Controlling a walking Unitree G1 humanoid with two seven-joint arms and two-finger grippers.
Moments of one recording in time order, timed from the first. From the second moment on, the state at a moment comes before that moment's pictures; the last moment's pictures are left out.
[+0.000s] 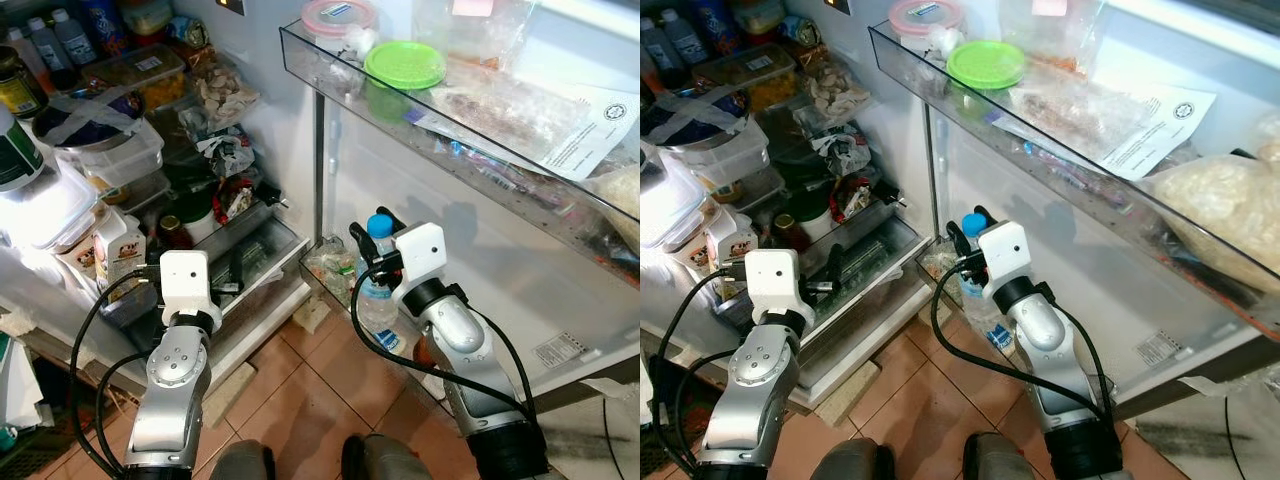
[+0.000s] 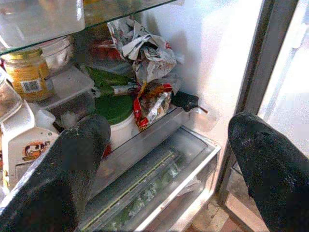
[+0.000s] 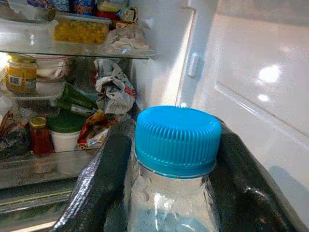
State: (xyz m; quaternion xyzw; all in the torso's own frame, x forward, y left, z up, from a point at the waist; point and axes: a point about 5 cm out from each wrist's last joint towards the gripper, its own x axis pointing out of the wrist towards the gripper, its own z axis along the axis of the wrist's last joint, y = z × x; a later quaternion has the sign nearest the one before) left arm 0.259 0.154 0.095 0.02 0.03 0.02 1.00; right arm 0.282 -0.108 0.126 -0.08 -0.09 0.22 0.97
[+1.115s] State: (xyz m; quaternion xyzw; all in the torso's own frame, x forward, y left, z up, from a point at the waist) left arm 0.259 0.159 0.096 0.02 0.03 0.03 1.00; right arm 0.281 -0.109 0.122 -0.07 -0.08 0.22 0.97
